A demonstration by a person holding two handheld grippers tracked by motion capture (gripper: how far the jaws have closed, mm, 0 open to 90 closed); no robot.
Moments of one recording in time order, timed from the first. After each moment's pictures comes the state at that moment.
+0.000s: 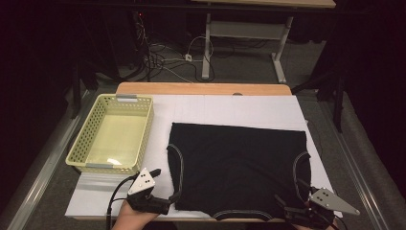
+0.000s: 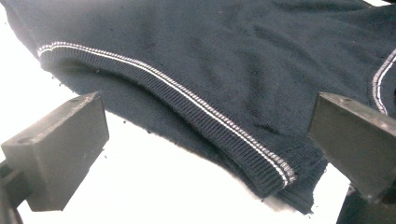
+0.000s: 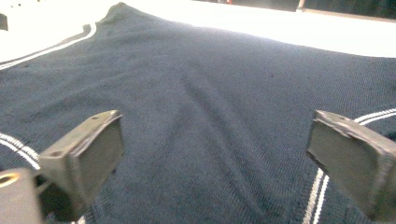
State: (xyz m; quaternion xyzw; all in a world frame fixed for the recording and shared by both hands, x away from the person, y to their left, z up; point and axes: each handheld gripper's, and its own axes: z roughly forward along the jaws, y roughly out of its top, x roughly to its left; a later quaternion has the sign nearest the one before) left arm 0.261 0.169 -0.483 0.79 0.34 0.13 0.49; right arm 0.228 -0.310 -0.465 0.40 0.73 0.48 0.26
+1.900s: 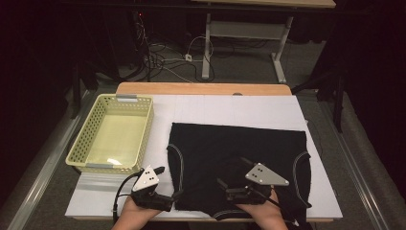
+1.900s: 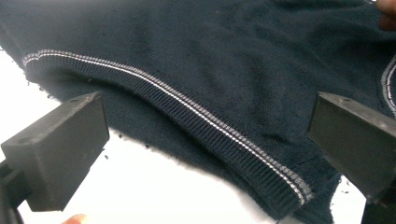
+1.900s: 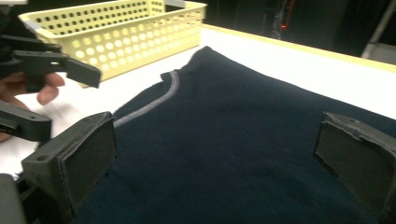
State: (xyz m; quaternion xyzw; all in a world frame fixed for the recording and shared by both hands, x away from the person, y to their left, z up) left arm 0.273 0.162 -0.487 0.80 0.33 0.13 0.49; right arm 0.279 -0.165 -0.449 0.32 0.76 0.52 0.23
